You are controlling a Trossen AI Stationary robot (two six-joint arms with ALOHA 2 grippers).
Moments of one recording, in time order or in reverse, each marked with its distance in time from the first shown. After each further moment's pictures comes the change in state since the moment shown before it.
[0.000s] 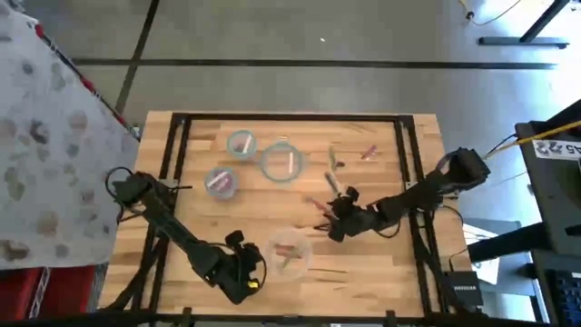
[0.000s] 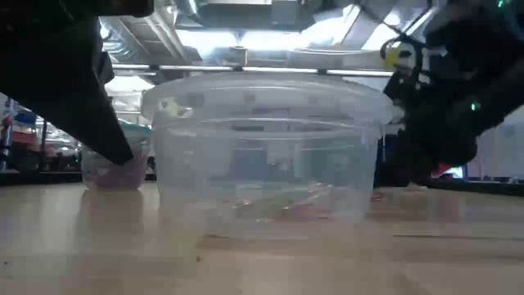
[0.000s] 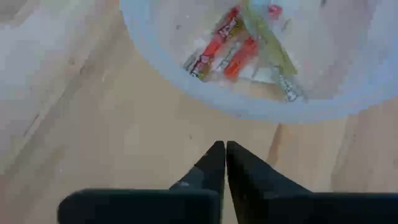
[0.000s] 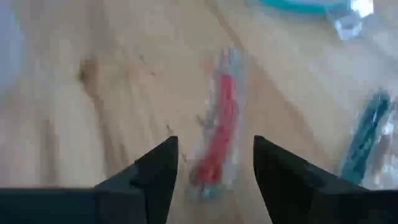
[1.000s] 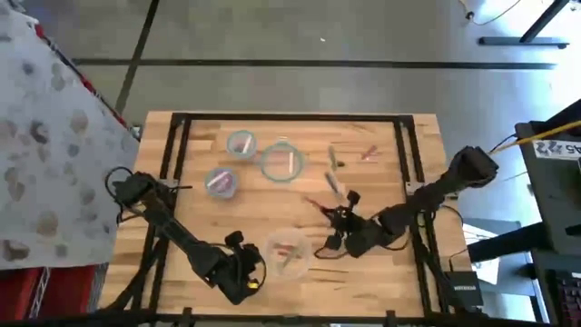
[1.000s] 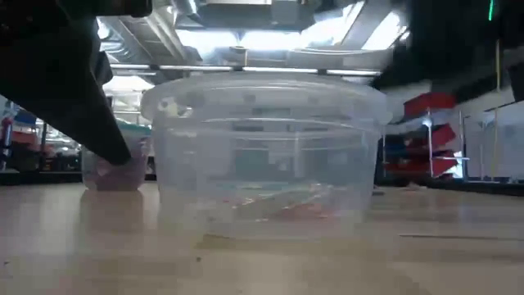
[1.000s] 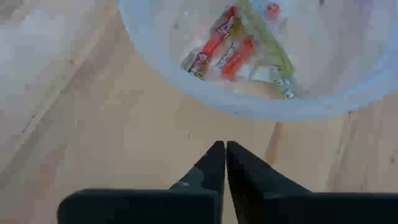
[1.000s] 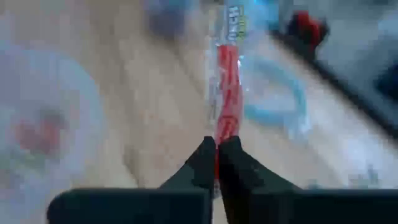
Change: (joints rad) left arm 0.000 0.000 0.000 0.002 0.000 -0.005; right arm 0.218 -0.154 0.357 -0.337 0.327 -0.212
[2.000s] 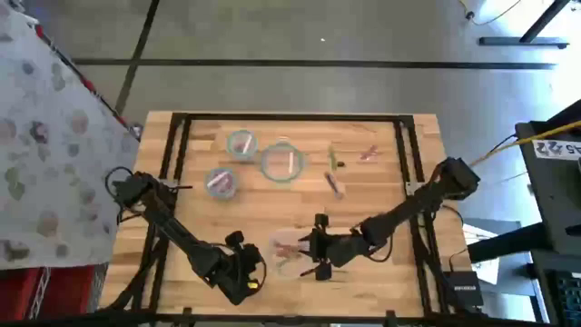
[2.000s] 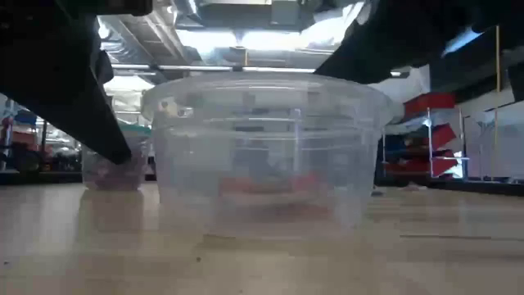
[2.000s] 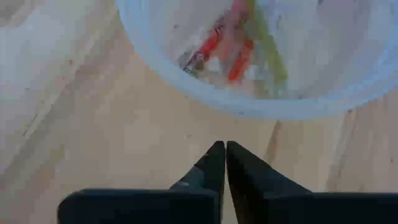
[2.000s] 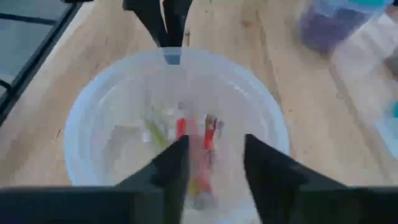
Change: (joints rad) left arm 0.000 0.000 0.000 -0.001 0.000 0.010; right arm -0.052 0.208 0.124 0.158 -0.453 -0.163
